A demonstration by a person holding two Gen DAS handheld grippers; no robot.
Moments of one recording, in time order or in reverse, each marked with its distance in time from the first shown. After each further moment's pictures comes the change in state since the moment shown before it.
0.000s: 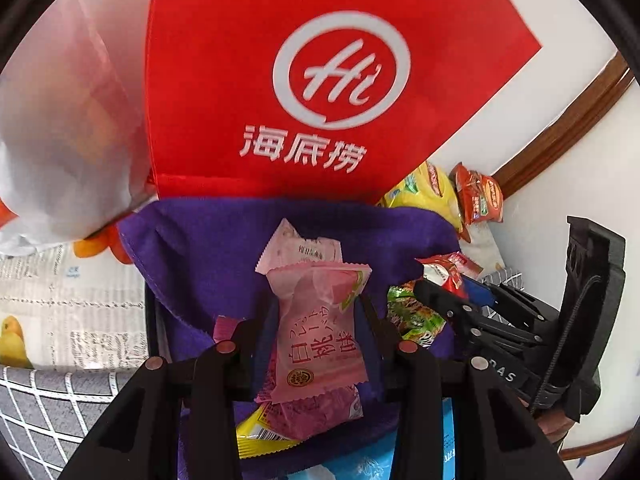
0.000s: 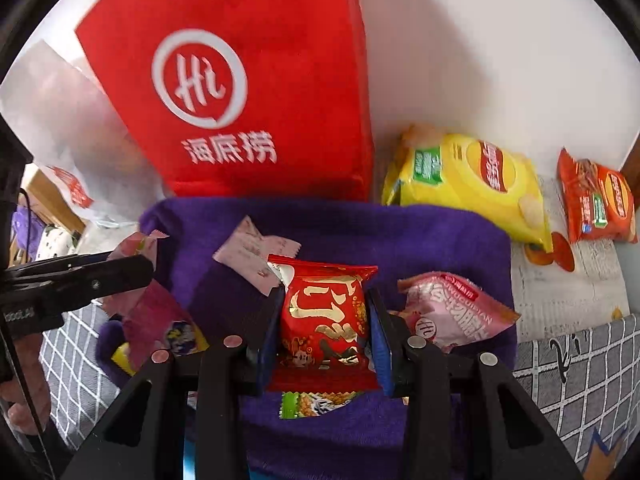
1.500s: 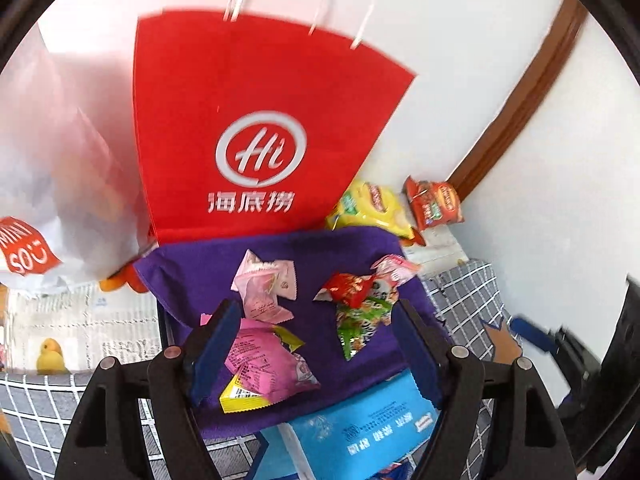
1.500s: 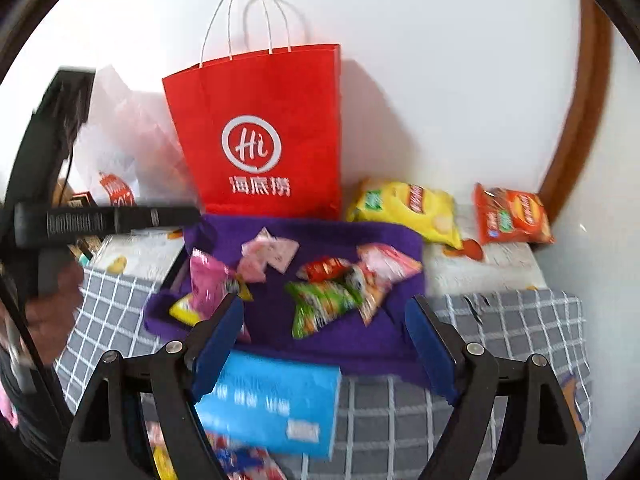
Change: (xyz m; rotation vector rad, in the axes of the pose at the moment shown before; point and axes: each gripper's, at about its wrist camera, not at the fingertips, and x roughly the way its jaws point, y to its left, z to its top) left arm -0.091 -0.052 -0.015 0.154 -0.136 -0.022; right arm -0.159 0.034 -0.071 -0.007 -0.195 -0.132
